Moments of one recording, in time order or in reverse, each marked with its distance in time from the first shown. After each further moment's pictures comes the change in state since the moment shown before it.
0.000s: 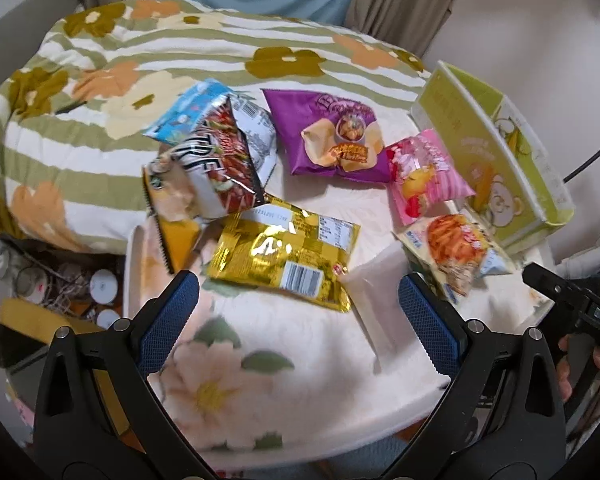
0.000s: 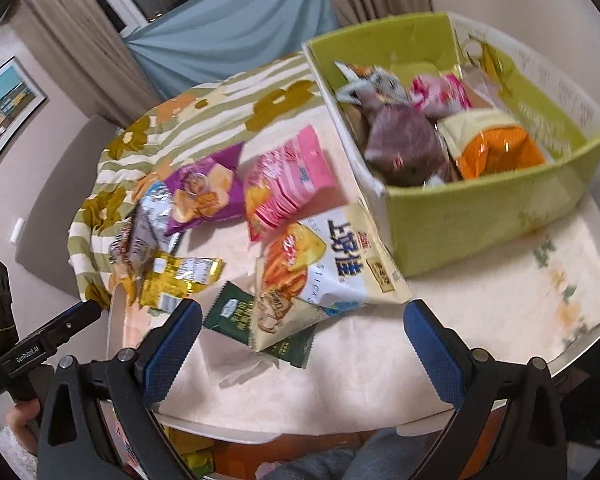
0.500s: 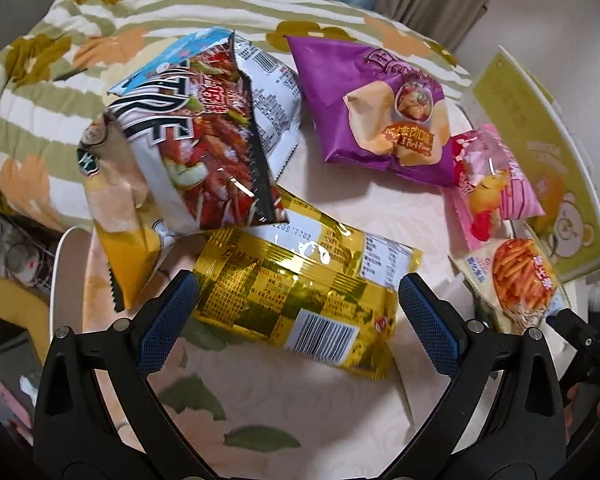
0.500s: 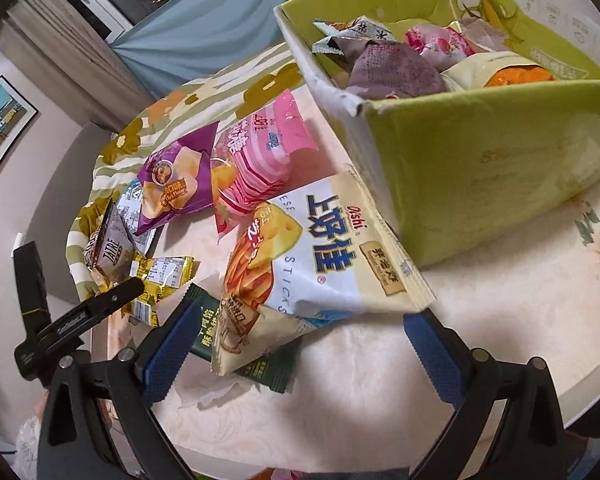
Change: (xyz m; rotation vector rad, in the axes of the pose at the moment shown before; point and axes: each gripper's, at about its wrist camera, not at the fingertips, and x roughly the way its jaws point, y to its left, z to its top) left arm 0.089 0.011 0.012 -0.083 0.052 0.047; right arm 0.049 -0.020 -0.001 0.034 0.020 0.053
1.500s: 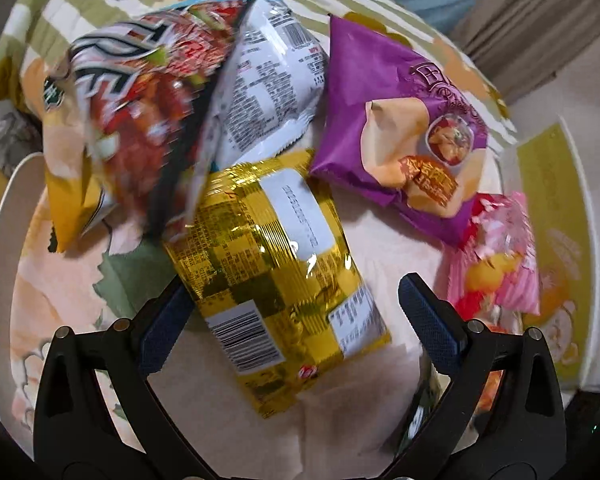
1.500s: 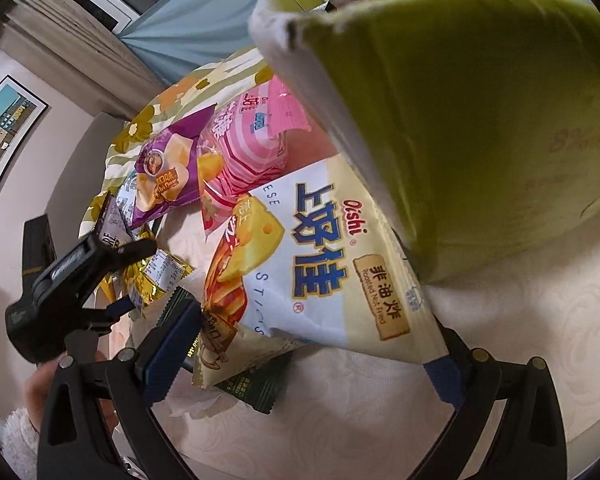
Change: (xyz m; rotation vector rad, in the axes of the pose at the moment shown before) left arm 0.031 -0.027 0.017 -0.353 0.048 0.053; right arm 0.024 -0.020 0.006 0.004 0.070 0.085
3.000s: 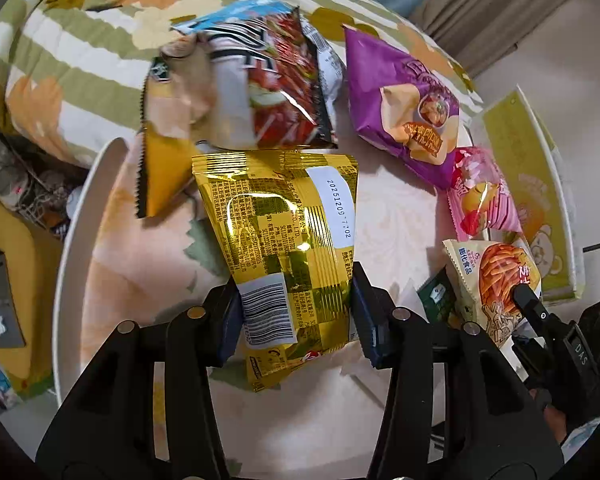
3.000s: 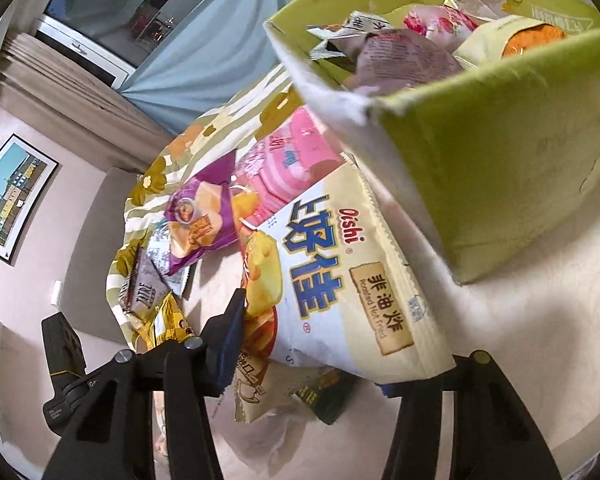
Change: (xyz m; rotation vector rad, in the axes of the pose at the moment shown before) left arm -0.054 0.067 -0.022 0.118 0.033 -0.128; right arm -0.019 0.014 -0.004 0.146 -0.143 0.083
